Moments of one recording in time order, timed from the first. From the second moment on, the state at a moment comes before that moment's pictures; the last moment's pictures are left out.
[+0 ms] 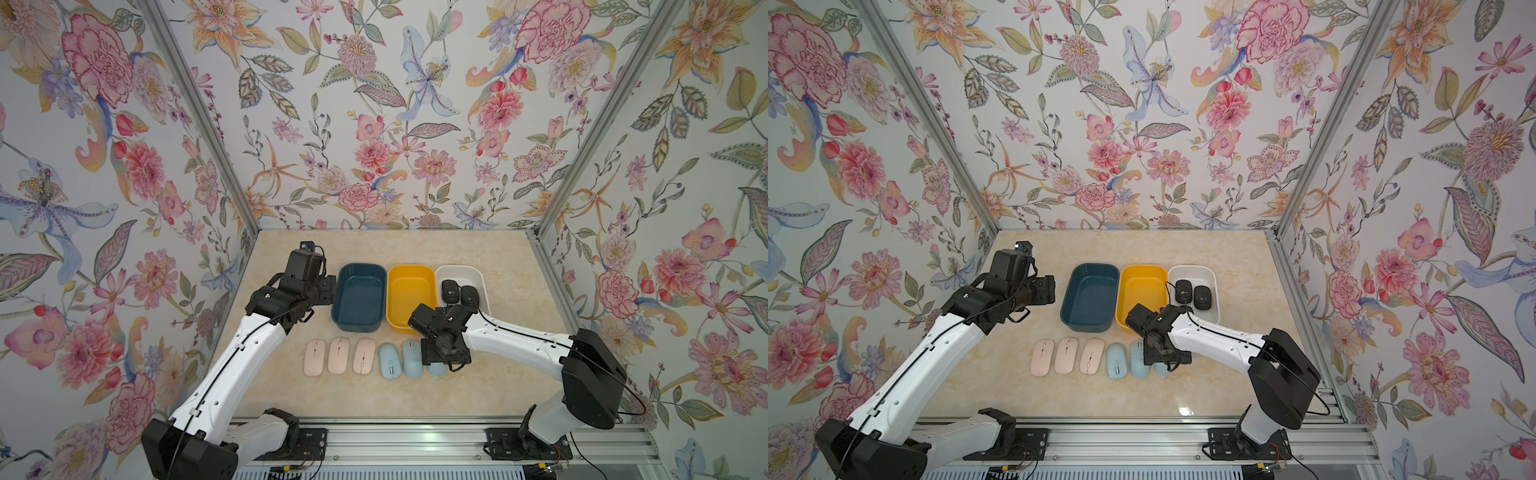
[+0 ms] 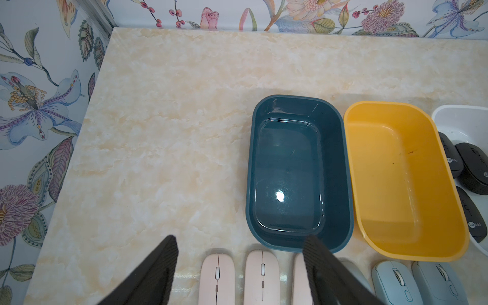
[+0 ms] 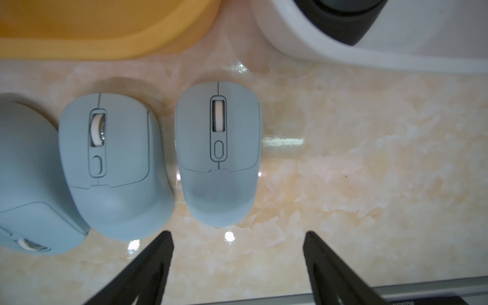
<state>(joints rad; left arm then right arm) -0.37 1.18 1.19 -0.83 -0.24 -0.28 0.94 1.62 1.11 -1.01 0.18 0.89</state>
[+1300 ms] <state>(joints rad) -0.37 1.18 1.19 -0.85 -0.24 -0.27 0.91 1.73 1.03 -0.84 0.17 0.85</state>
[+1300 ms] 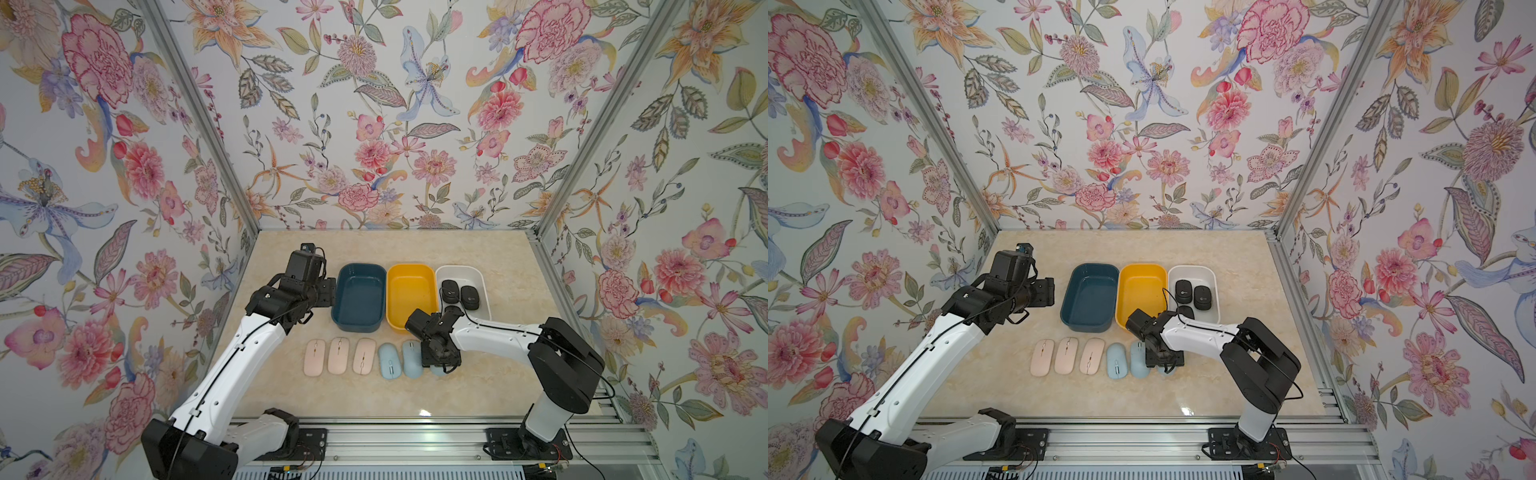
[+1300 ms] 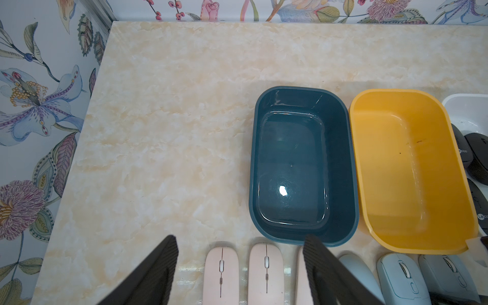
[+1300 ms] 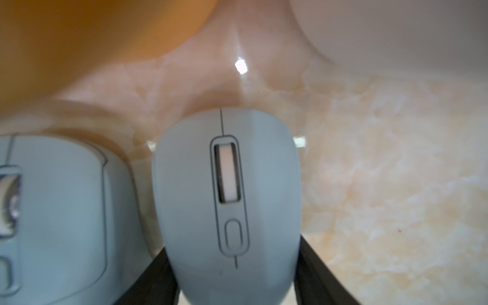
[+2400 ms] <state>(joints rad) -0.37 1.18 1.19 -0.85 -0.24 -0.27 0.77 1.77 1.82 -1.25 0.18 0.65</state>
